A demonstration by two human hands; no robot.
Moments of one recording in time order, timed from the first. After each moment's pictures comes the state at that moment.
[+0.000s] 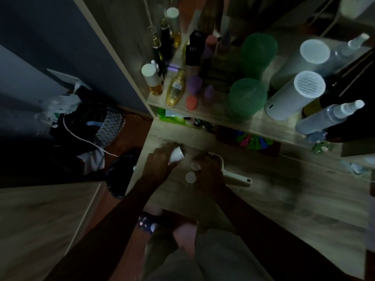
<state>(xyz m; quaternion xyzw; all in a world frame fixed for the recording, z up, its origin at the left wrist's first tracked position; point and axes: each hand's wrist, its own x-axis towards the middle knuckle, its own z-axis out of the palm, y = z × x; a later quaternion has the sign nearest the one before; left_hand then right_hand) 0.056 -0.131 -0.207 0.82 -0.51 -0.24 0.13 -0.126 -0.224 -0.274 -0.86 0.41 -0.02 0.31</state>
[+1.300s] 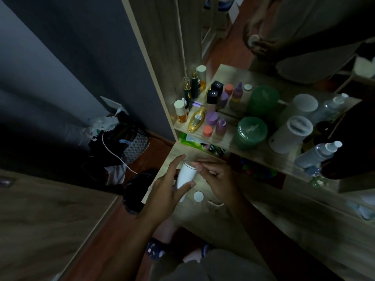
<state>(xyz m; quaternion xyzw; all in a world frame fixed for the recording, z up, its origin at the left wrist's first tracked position) -0.019 -0.088 -0.023 0.80 -0.39 -0.24 0.39 -0.124 -0.237 -0.063 -0.71 0.22 -0.26 0.62</state>
